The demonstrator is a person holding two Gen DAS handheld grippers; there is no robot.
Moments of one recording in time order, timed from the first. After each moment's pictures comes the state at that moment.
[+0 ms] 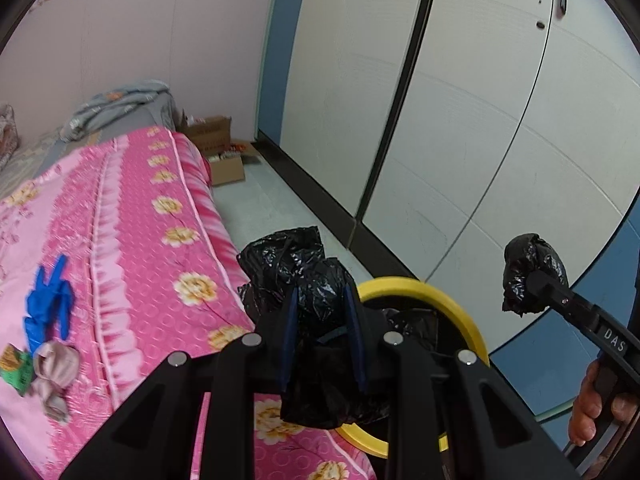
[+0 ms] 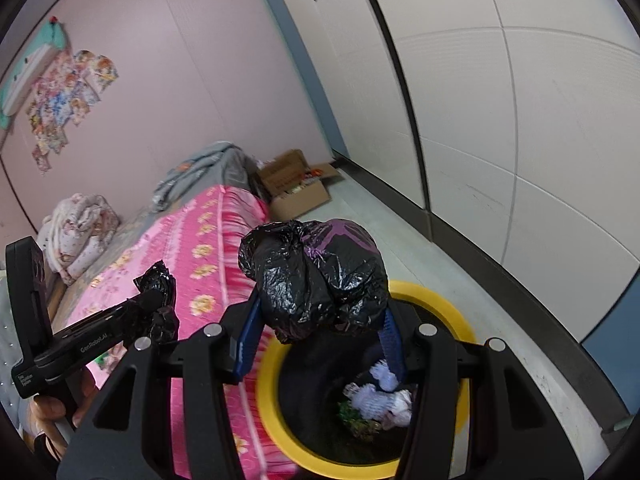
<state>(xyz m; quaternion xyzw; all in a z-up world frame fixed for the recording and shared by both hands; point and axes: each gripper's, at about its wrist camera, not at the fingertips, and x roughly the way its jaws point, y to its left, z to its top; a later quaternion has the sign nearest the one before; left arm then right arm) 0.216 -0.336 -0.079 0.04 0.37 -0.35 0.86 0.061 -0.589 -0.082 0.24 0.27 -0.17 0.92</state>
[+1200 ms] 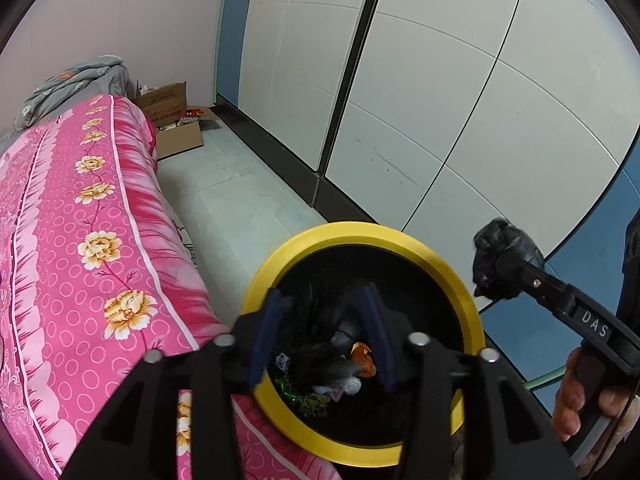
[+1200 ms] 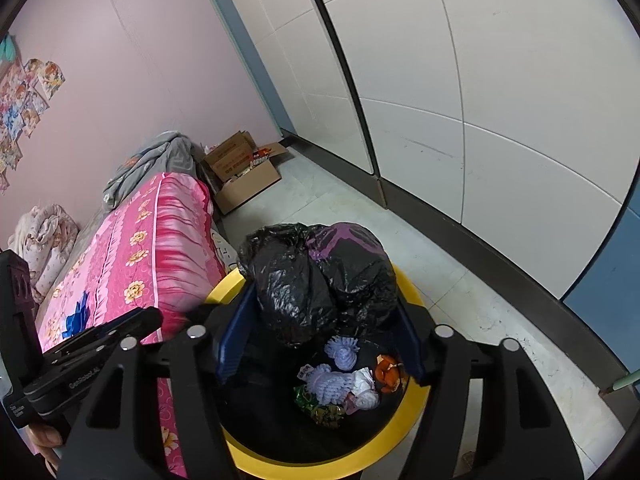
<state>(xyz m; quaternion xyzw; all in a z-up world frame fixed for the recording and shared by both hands) 0.199 -0.397 -0.143 0.08 0.41 -0.40 0.81 0.054 -0.616 -0.159 0.27 0.30 -0.24 0.88</state>
